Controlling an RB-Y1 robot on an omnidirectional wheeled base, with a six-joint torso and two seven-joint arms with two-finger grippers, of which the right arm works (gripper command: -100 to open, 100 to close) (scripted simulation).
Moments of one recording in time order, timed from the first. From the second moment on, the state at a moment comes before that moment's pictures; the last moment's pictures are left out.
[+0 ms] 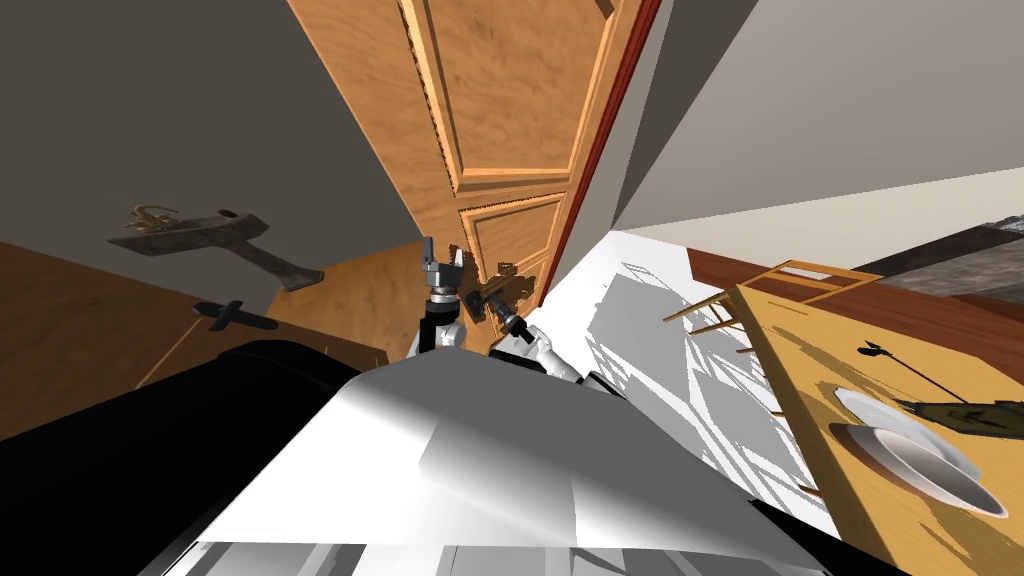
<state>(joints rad) -0.37 -0.02 0.89 -0.97 -0.02 -0.38 -0.24</state>
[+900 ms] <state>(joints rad) -0.38 0.02 0.89 -0.95 -0.02 -0.38 -0.23</state>
